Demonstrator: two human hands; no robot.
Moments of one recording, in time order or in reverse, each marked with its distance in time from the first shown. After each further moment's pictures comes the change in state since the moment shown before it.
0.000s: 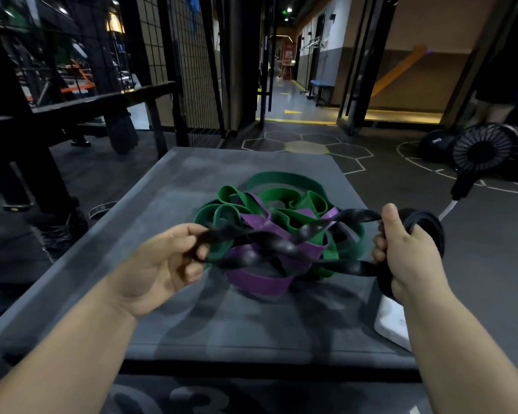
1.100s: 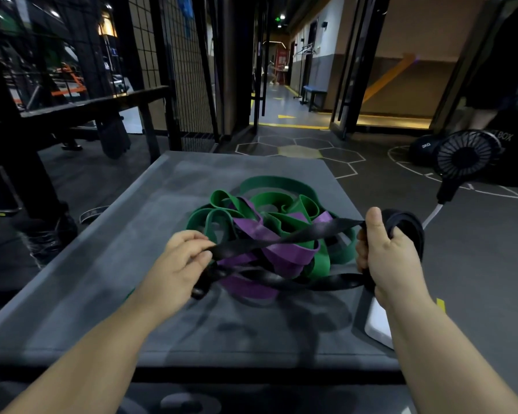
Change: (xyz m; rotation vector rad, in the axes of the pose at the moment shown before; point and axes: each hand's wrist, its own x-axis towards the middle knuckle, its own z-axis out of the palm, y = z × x) left_hand 0.010 -0.029 0.013 1.028 0.235 0.301; right_hand -0.017 -0.006 0.005 -0.062 -0.044 -0.069
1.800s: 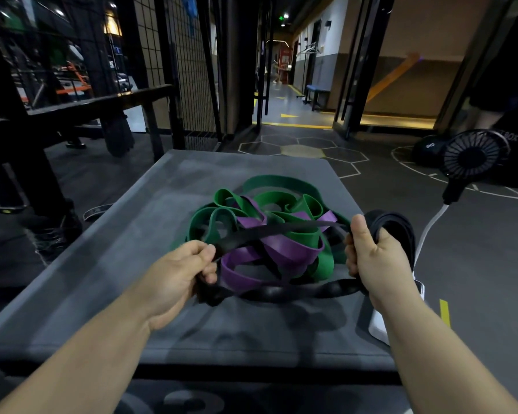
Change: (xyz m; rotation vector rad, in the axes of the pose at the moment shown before) left_hand -0.002 0.006 0.001 -0.750 -0.160 -0.343; right_hand -0.005 0.008 0.007 -0.123 -0.119 -0.026
